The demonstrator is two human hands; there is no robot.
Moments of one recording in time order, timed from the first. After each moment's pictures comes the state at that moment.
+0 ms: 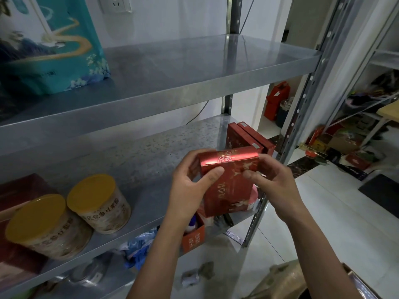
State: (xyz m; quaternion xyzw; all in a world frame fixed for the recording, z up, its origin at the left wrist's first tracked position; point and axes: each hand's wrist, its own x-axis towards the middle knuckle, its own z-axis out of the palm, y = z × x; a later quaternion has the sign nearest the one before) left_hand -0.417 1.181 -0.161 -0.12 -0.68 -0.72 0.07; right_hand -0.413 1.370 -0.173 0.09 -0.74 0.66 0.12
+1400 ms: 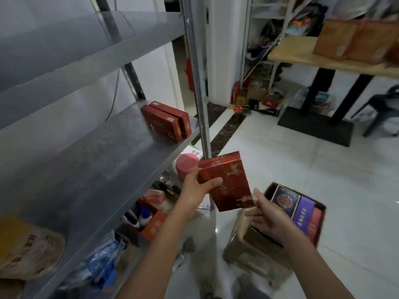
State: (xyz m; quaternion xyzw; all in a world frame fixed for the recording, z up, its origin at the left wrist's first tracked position) left_hand -0.393 1.310 -0.270 -0.14 -0.69 -0.65 -0.28; right_hand -0.263 1.465 -0.325 -0.48 -0.47 0.74 -0.05
